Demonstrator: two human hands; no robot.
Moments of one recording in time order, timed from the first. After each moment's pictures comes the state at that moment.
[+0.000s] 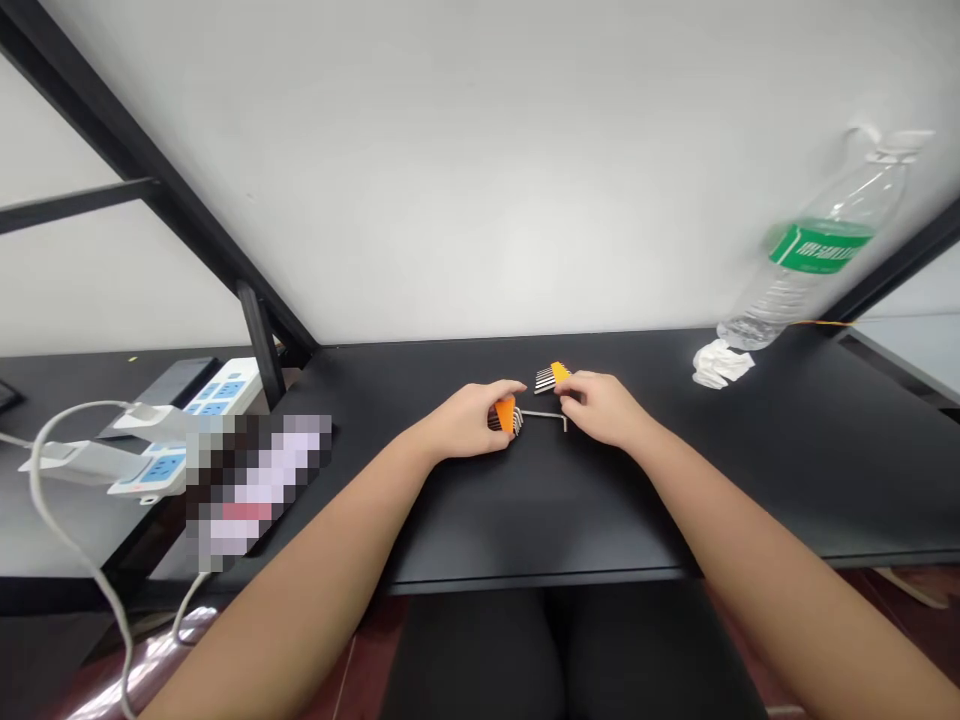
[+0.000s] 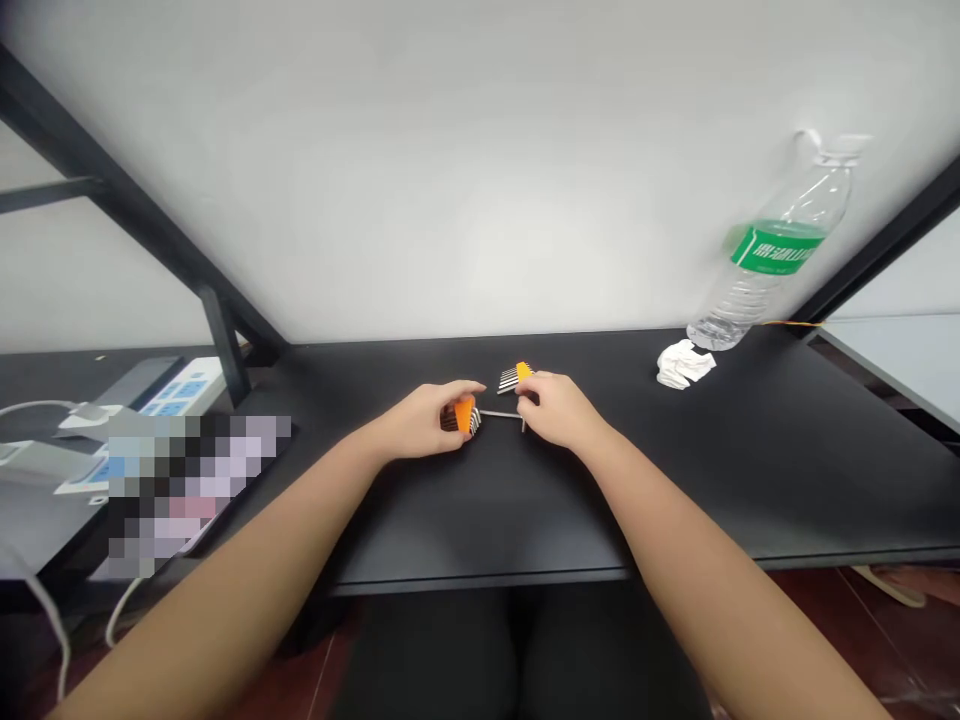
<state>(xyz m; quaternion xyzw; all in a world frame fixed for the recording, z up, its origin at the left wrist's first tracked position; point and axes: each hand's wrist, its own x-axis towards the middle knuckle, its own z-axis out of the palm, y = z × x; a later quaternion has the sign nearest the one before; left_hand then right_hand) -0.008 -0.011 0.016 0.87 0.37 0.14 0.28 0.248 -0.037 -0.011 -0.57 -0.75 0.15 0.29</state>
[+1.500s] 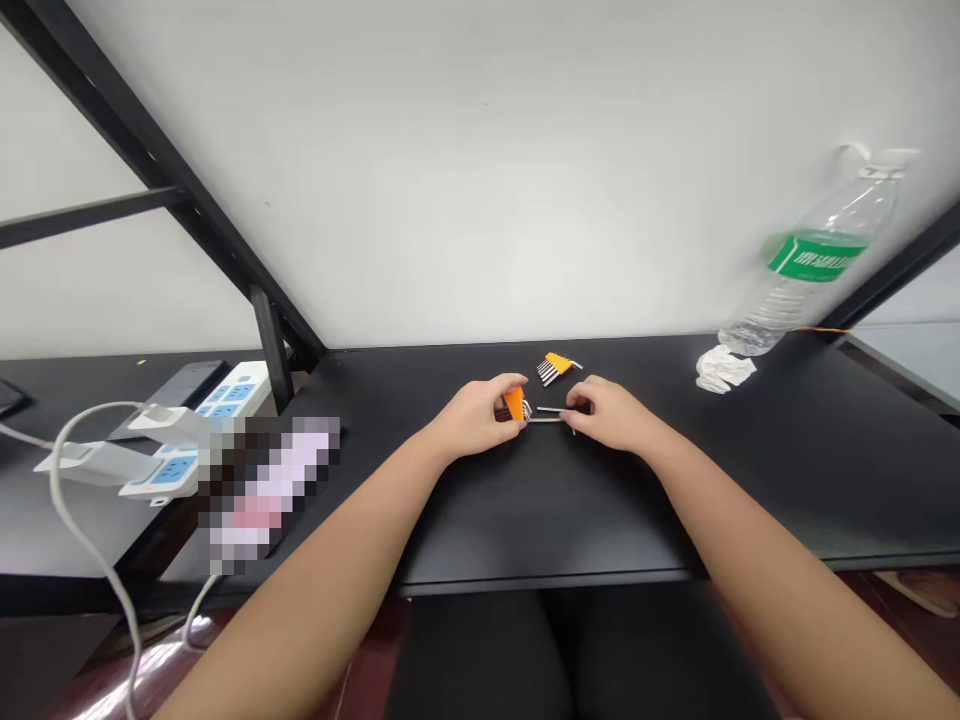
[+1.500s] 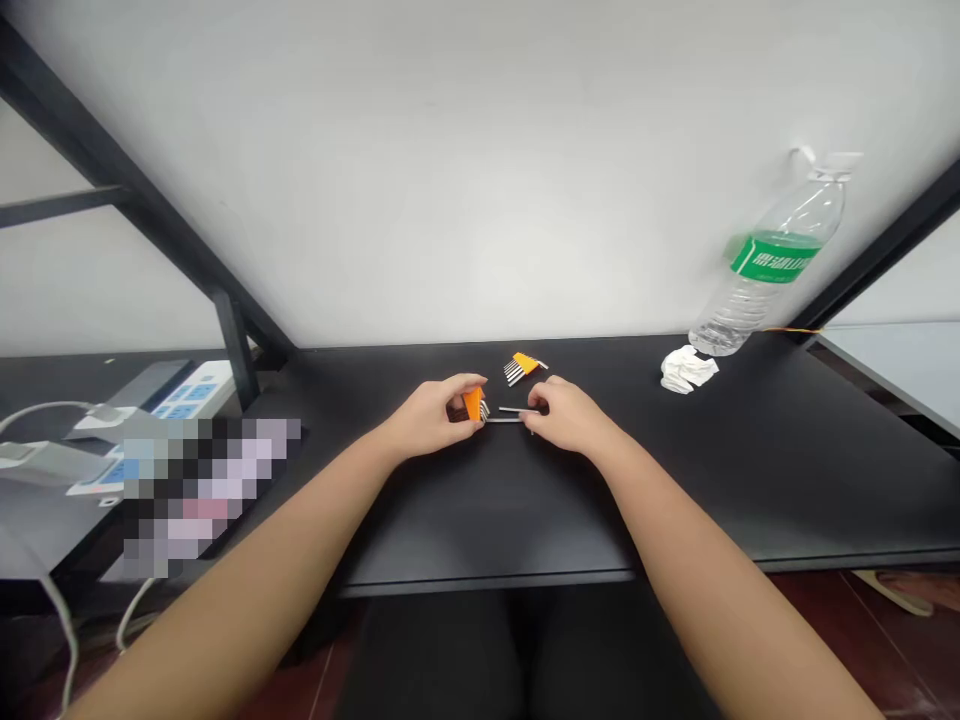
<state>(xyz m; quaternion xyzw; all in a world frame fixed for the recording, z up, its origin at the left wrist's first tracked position) -0.008 -0.007 0.007 0.86 0.38 0.22 0.26 0.248 -0.043 -0.008 -0.61 -0.74 0.18 0.21</state>
